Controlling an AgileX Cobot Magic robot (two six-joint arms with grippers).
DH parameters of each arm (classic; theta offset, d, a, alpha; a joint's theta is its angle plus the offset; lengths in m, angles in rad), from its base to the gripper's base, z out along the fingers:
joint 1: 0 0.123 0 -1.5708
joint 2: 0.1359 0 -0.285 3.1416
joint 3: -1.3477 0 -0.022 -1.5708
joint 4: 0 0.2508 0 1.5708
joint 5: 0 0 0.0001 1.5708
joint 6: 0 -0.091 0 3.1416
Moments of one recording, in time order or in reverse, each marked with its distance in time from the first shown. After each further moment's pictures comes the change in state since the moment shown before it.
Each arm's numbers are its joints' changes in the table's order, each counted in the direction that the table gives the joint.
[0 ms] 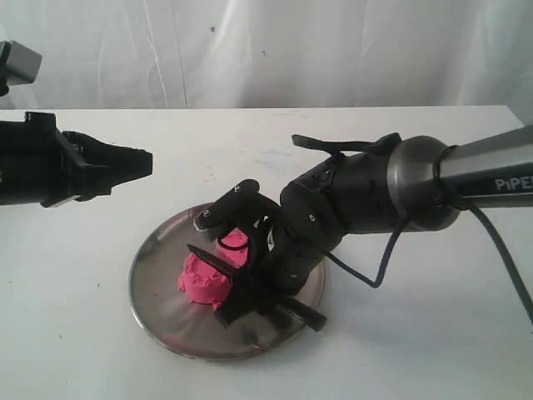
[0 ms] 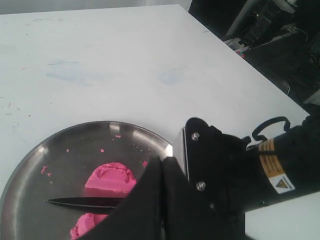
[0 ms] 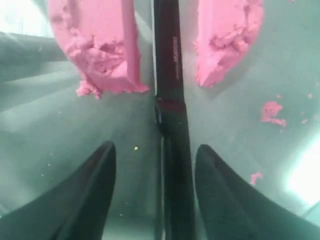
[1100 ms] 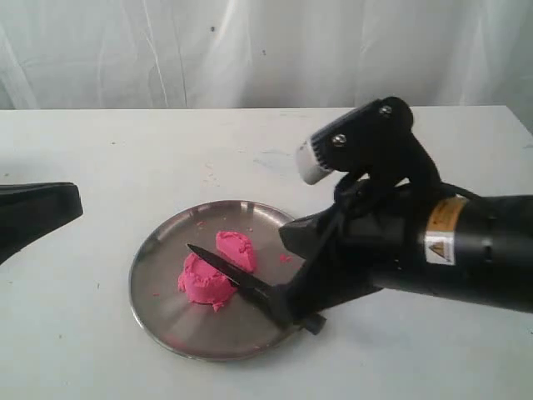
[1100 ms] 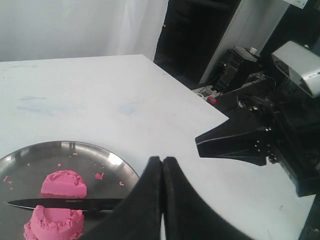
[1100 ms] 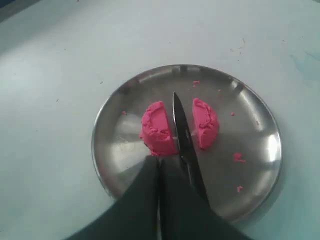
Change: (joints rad) left arm 0.000 -0.548 -0.247 0.040 -0.033 0.188; right arm 0.058 -0.748 -0.427 0.049 0.266 -0.129
